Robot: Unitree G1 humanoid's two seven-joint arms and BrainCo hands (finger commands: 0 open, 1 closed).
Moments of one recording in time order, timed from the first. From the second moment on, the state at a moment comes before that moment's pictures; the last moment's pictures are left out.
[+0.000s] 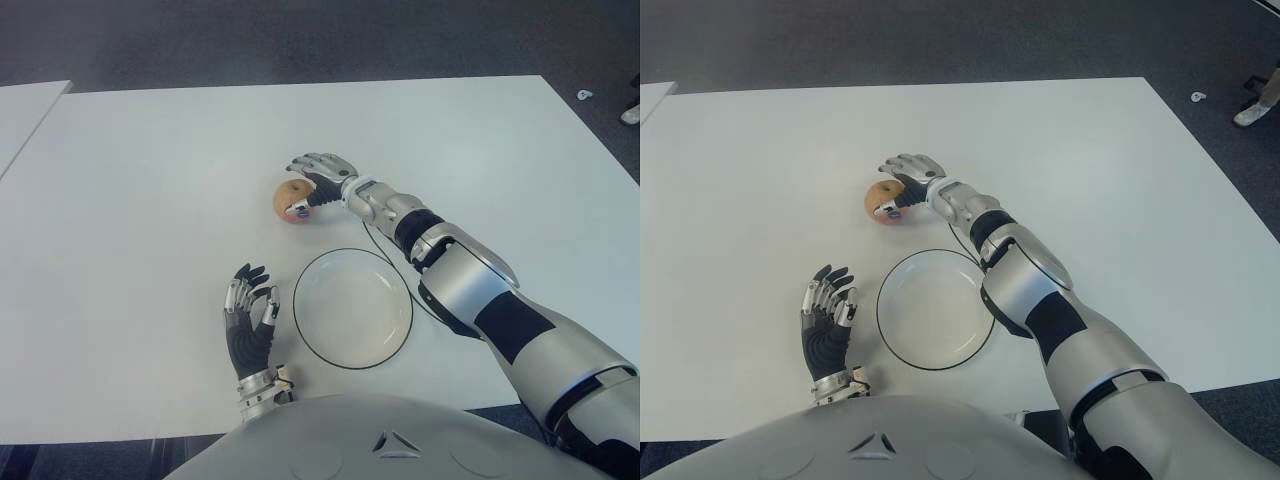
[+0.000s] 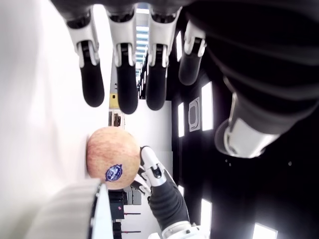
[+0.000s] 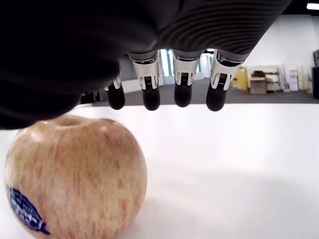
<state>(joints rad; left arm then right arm) 0.63 -0.10 -0.30 0.18 0.24 -0.82 0.62 -1.02 0.00 0.70 1.36 -0.86 -0.36 -0.23</state>
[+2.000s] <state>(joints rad) 0.74 -0.08 -0.31 0.16 0.27 -0.87 0.68 -0.91 -0.03 0.82 1.35 -0.89 -0.24 -0.33</state>
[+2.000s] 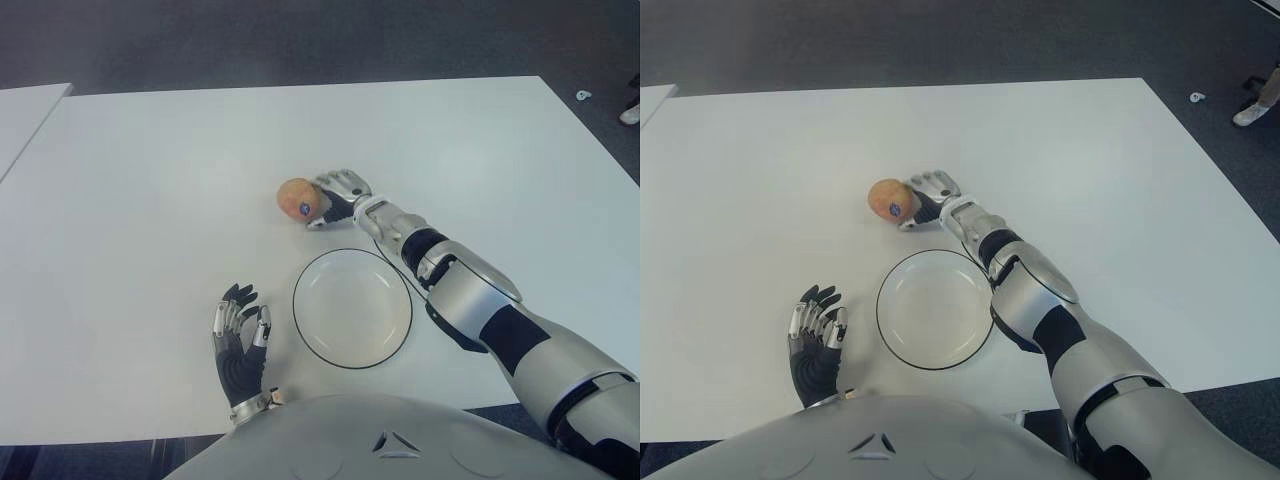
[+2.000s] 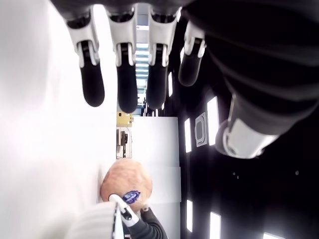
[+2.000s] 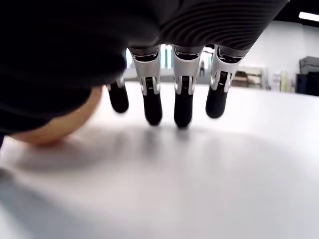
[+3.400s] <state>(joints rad) 0.73 -0.08 -0.31 0.18 0.27 -0.89 0.70 -0.93 -0.02 0.81 1.35 -0.88 -0.24 -0.34</state>
